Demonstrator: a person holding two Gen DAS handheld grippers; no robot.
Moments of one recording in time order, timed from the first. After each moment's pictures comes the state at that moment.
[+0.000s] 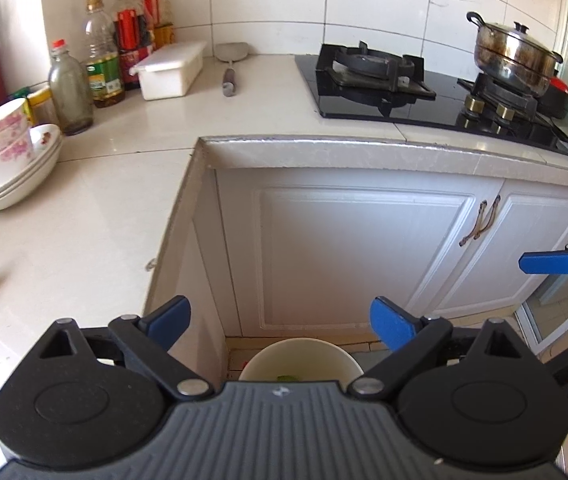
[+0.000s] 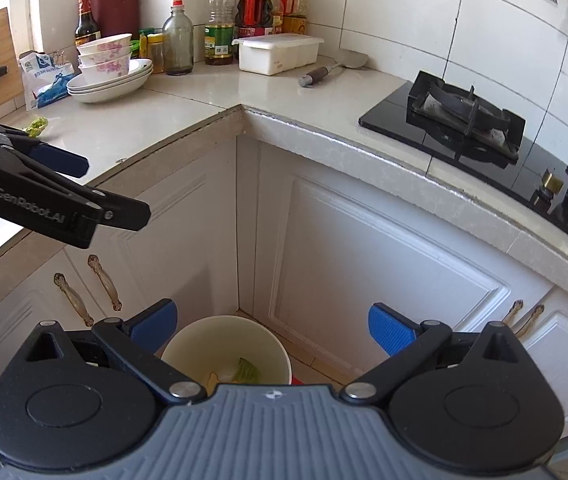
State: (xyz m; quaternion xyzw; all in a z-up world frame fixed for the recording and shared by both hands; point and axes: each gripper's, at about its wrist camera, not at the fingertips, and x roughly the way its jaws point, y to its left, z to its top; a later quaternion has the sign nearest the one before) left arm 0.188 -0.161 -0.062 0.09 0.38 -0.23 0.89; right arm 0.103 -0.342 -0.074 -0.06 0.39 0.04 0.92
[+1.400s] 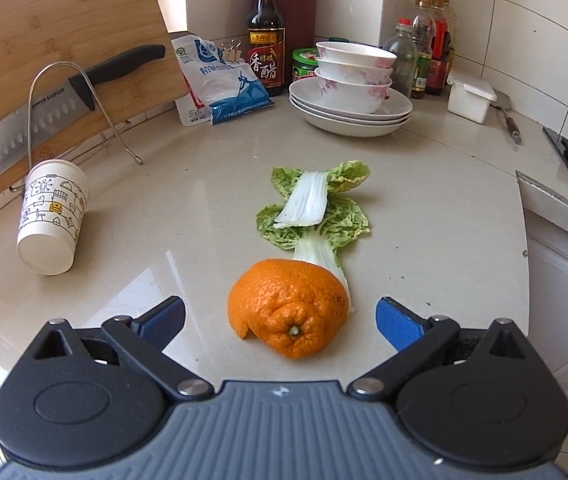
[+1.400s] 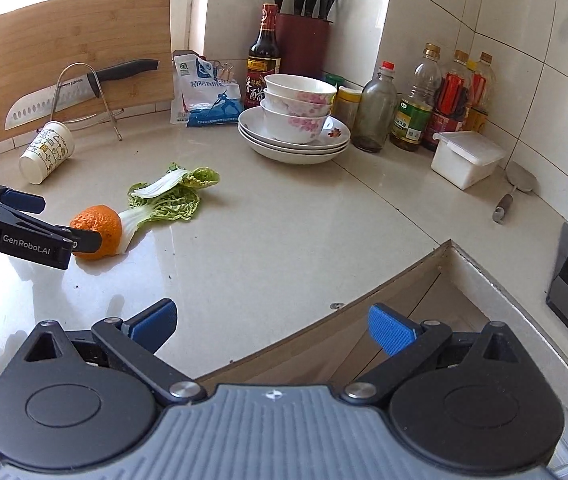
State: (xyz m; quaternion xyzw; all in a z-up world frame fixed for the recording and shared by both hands) left arm 0.191 0.092 -0.084 -0.03 0.37 0.04 0.93; right arm 0.193 -0.152 -0.039 -0.15 0.34 0.23 0.90
